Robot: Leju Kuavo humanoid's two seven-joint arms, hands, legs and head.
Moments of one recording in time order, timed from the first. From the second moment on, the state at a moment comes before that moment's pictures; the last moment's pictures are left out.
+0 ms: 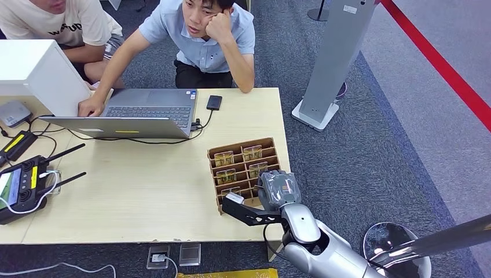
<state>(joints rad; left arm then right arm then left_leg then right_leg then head) -0.12 0.17 -1.28 -0.21 1.04 0.20 0.13 -0.42 -0.18 0.93 -1.33 0.96 -0.04 0.63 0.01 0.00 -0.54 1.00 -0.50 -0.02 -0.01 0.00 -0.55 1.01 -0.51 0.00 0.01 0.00</state>
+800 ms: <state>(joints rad) -0.12 0.18 -1.28 -0.21 1.06 0.19 0.17 -0.64 -0.23 0.91 -1.59 0.58 -0.01 0.60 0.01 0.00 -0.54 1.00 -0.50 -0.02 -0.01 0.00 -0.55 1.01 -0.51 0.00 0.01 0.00</state>
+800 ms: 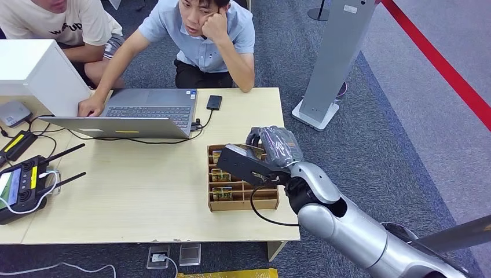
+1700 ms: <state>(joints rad) -0.12 0.17 -1.28 -0.21 1.04 0.17 0.13 -0.65 -0.10 0.92 -1.43 1.04 -0.48 0.32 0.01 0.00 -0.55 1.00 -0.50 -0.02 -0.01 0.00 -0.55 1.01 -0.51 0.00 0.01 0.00</state>
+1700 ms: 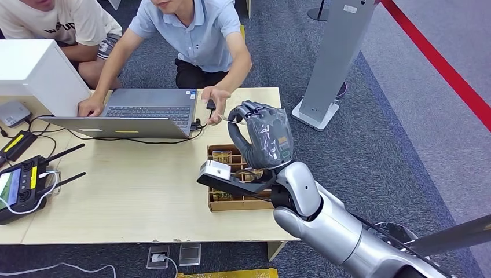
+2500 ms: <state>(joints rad) -0.12 0.17 -1.28 -0.21 1.04 0.16 0.12 -0.65 -0.08 0.91 -1.37 1.04 -0.49 0.33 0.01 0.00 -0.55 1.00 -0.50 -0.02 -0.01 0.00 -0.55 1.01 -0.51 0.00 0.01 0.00</state>
